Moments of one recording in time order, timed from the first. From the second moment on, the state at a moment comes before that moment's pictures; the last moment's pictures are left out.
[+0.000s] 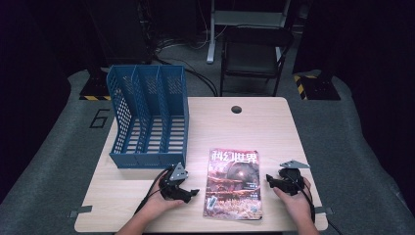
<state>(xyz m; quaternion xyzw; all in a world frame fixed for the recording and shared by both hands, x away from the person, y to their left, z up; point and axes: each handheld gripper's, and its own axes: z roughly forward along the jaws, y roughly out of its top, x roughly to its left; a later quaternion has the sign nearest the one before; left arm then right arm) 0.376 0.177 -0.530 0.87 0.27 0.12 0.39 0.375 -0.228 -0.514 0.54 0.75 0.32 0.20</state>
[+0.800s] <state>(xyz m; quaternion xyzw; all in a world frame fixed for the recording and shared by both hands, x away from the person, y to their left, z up) 0.379 0.175 -0.530 0.87 0.28 0.12 0.39 0.367 -0.198 -0.505 0.52 0.75 0.38 0.12</state>
